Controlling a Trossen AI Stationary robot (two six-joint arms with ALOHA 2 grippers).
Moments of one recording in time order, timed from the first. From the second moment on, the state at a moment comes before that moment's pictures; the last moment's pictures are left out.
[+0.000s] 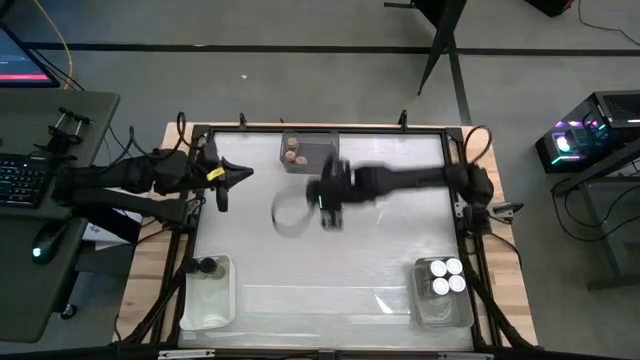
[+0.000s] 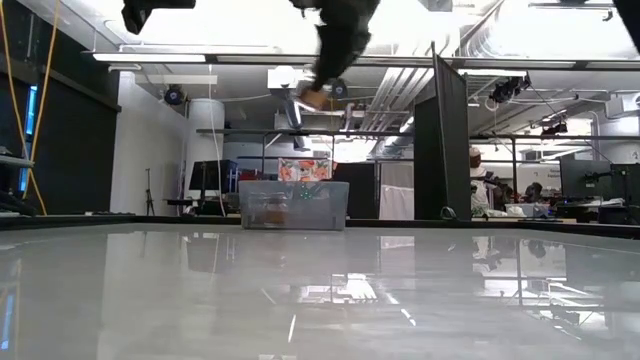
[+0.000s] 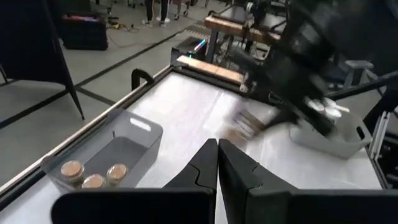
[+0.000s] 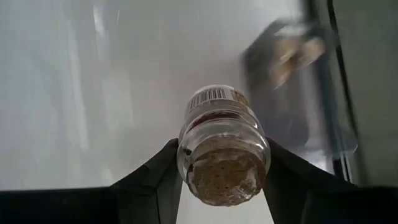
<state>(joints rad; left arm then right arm) -0.03 0.67 0.85 -0.48 -0.34 -0.26 0.09 1.97 1.91 -1.12 0.40 0.02</state>
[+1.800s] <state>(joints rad) 0.01 0.88 0.72 -0.27 -0.48 -0.41 -0.46 2.47 2.29 -0.96 -0.04 0.40</state>
